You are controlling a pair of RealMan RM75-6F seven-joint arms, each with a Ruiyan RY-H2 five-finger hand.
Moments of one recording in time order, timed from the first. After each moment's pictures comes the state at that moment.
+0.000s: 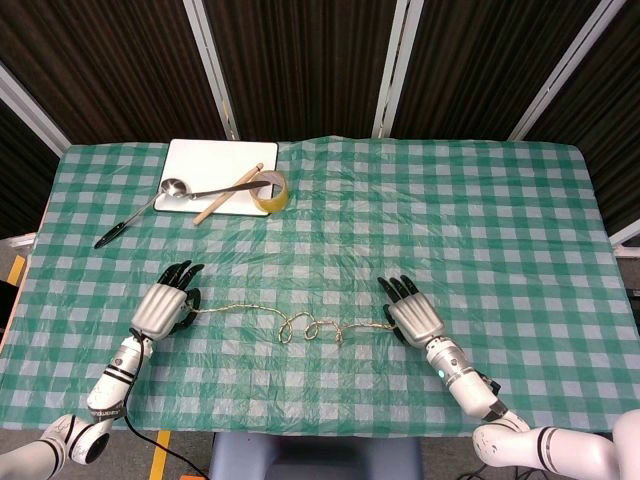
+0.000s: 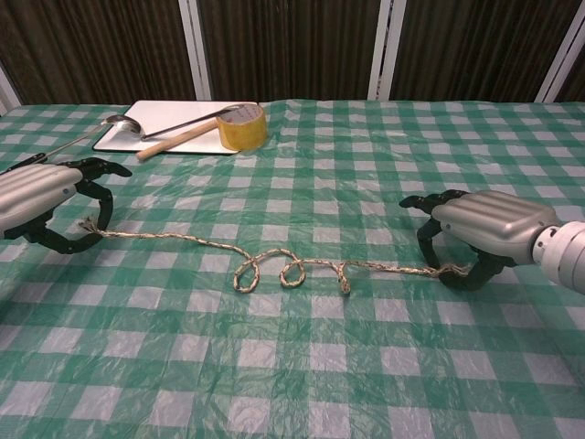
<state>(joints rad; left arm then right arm) -0.53 -1.66 -0.03 -0.97 1.52 1.17 -0.09 0.60 -1.56 0.08 -1.44 -1.19 0.91 -0.53</state>
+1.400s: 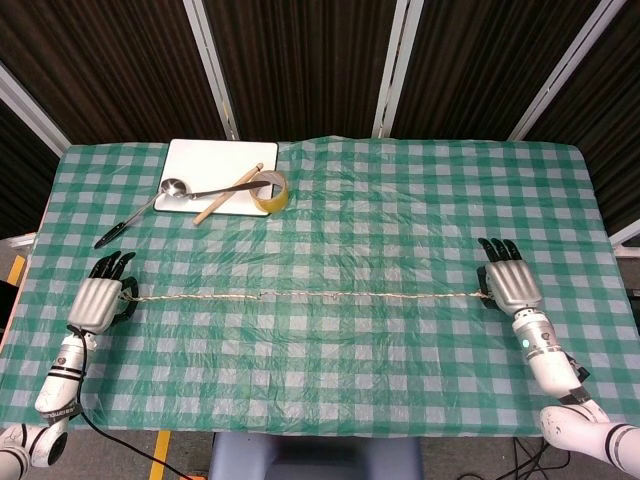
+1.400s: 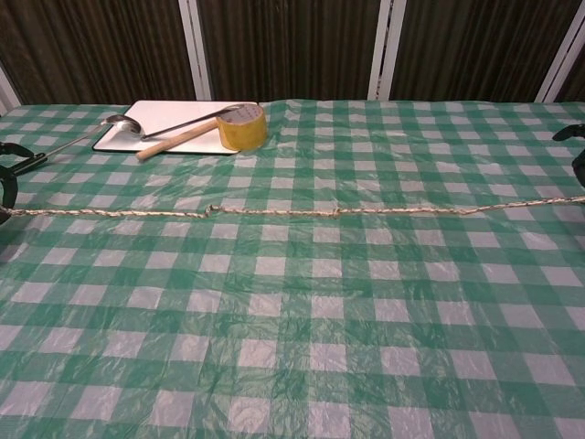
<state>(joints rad) -0.45 -1.60 -0.05 -0.79 1.44 1.17 -0.22 0.51 -1.34 0.11 -1.30 -1.15 0.97 -0.21</state>
